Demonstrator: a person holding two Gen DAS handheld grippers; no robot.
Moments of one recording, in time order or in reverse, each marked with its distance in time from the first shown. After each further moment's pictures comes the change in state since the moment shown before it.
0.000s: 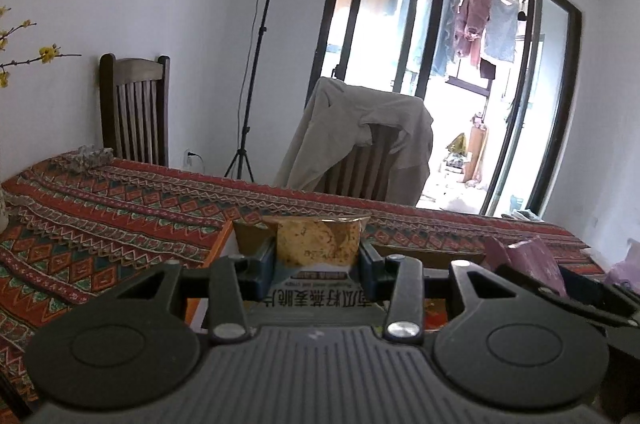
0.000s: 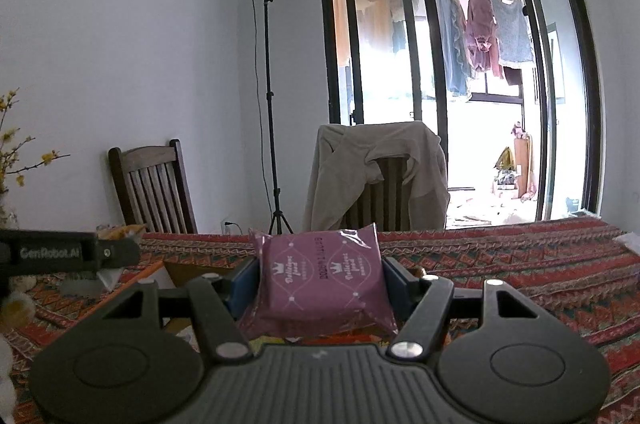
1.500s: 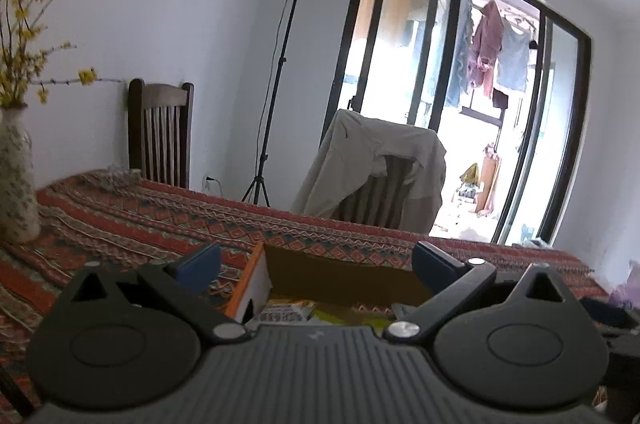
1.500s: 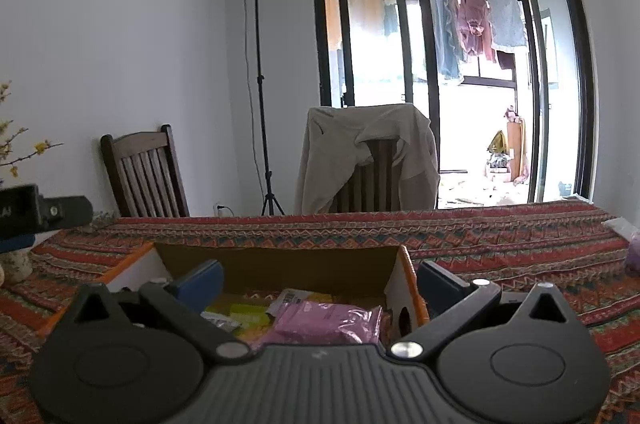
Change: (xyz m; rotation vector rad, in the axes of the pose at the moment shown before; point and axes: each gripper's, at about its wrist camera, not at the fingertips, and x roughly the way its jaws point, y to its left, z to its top) left arm -0.055 0.012 0.002 -0.018 -0.089 0.044; right arm -0.026 -0.003 0.002 -0.009 0.062 -0.026
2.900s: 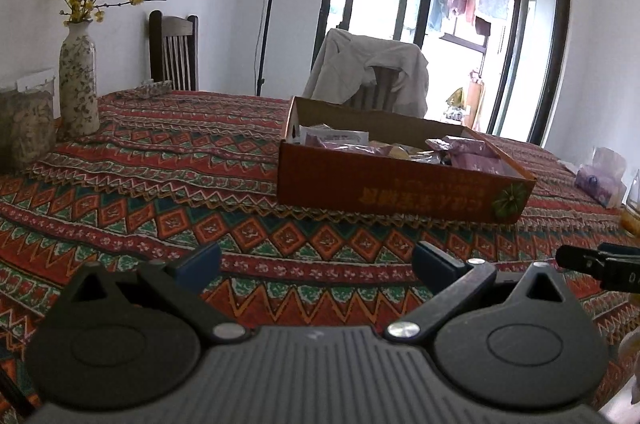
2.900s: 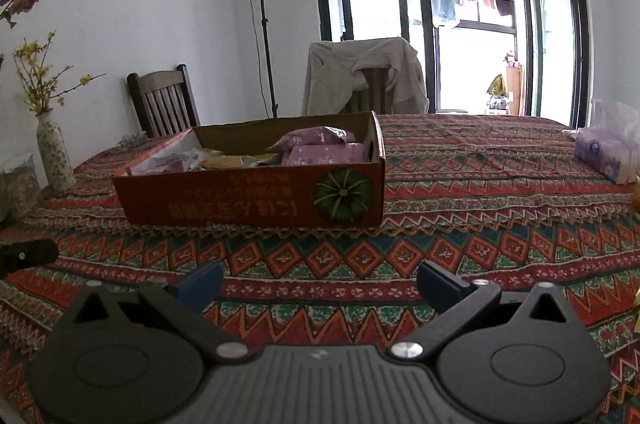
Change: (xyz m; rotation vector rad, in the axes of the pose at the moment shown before) left arm -0.142 0.052 -0.110 0.067 0.209 -0.037; right arm -0.147 -0.014 -0.106 0.034 0.179 0.019
